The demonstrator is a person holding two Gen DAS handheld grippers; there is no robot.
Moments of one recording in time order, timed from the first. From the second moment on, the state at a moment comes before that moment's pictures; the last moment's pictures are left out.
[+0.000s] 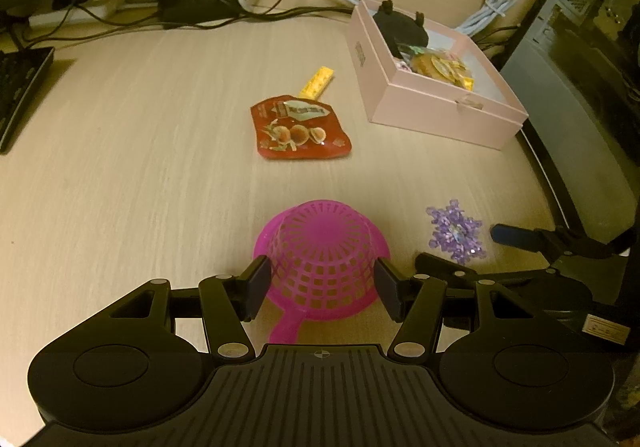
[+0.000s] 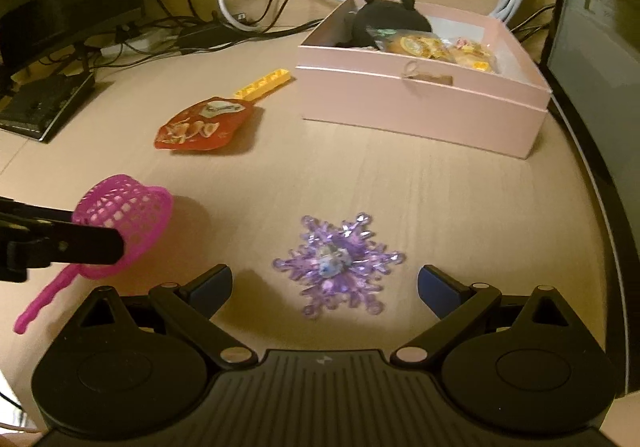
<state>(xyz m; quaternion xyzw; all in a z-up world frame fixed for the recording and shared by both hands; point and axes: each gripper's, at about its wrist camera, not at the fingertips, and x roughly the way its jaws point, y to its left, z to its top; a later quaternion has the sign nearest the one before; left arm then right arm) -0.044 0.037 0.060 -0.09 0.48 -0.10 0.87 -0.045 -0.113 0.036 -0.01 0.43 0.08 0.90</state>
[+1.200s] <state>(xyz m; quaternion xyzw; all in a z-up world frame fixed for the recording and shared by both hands) 0.143 -0.107 0.176 -0.16 0.32 -0.22 0.91 -0.128 -0.181 0.110 0.01 0.33 -0.01 0.94</state>
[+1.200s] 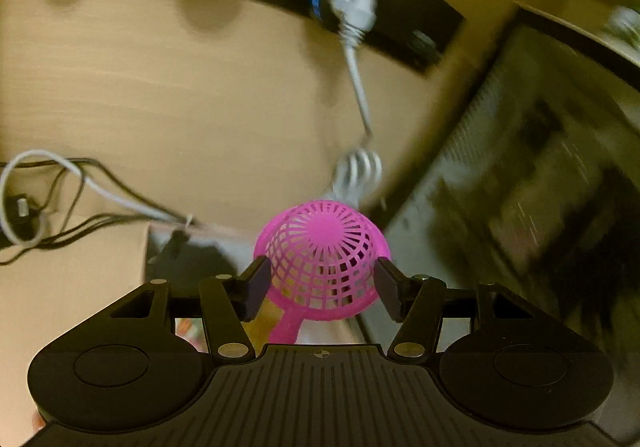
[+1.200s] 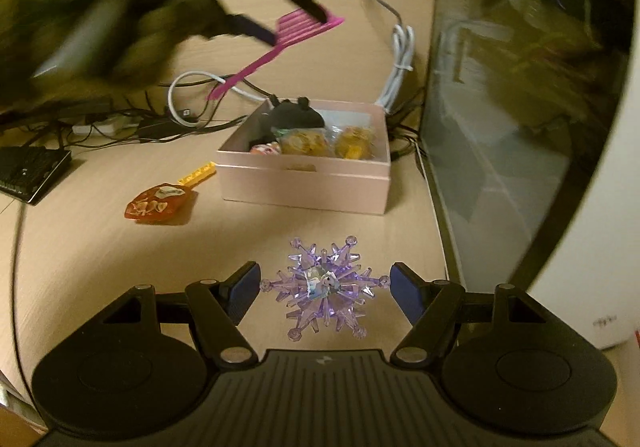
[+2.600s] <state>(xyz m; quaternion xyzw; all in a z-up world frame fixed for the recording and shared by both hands) 0.188 -0.066 0.118 -0.23 0.29 -0.21 0.90 -0.119 -0.184 0.085 0.01 0.37 -0.02 0.93</state>
